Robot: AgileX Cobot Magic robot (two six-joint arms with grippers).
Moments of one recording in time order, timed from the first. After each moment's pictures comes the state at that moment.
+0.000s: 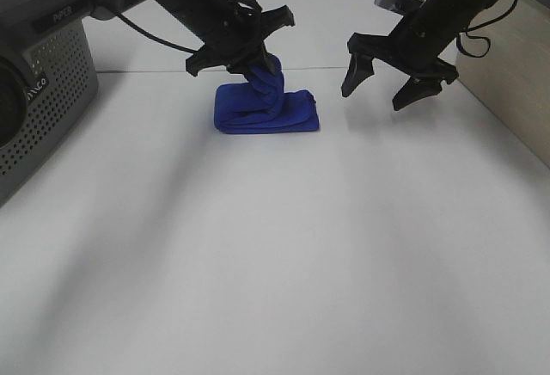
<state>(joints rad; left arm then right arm) -0.38 2.63 -2.48 -0.46 0.90 -0.30 0.11 2.36 -1.96 0.46 0.97 -0.12</state>
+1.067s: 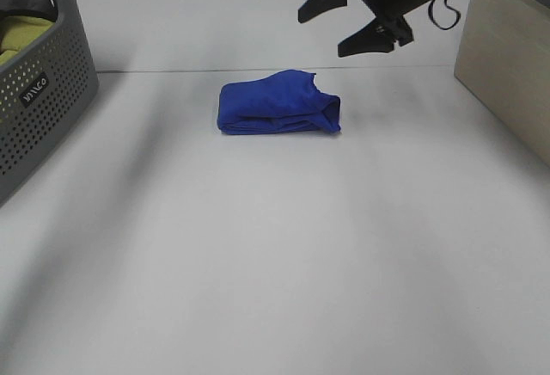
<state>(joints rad) -0.21 2.48 -2.51 -0.66 0.84 -0.04 0.11 2.29 -1.96 0.98 1.00 -0.38</state>
